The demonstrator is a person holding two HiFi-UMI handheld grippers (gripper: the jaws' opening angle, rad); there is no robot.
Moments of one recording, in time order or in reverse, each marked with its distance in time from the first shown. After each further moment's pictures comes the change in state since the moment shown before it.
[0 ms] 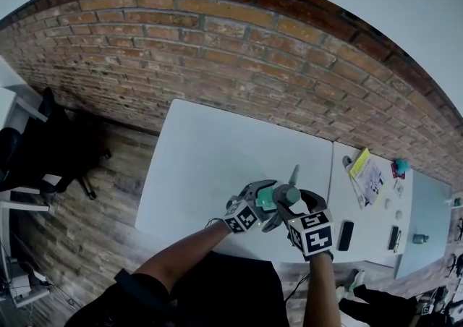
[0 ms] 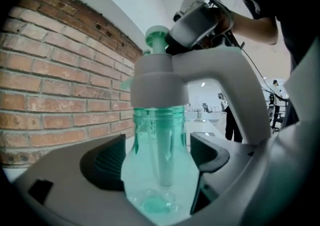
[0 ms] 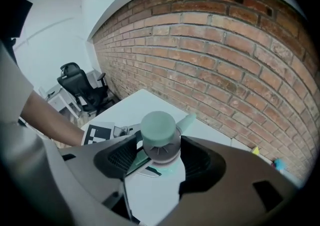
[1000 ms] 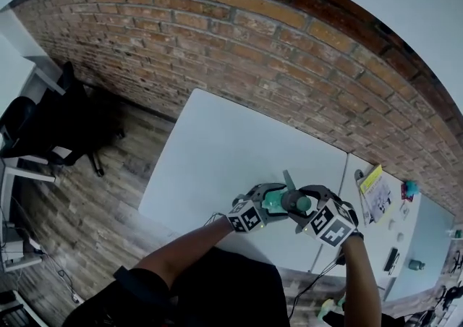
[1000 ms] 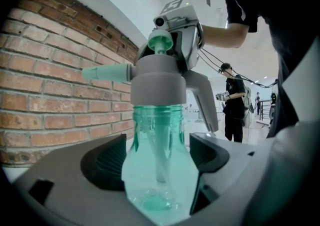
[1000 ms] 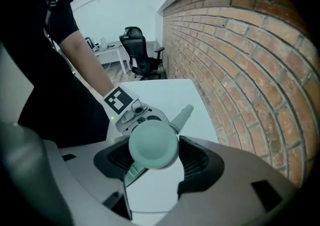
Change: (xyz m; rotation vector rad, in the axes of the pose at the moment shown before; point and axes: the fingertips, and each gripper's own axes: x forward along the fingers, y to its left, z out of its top) left arm 0.000 0.000 -0.002 -0.010 -0.015 0.009; right arm 0.015 0.008 -0.007 -0.712 0.171 0.371
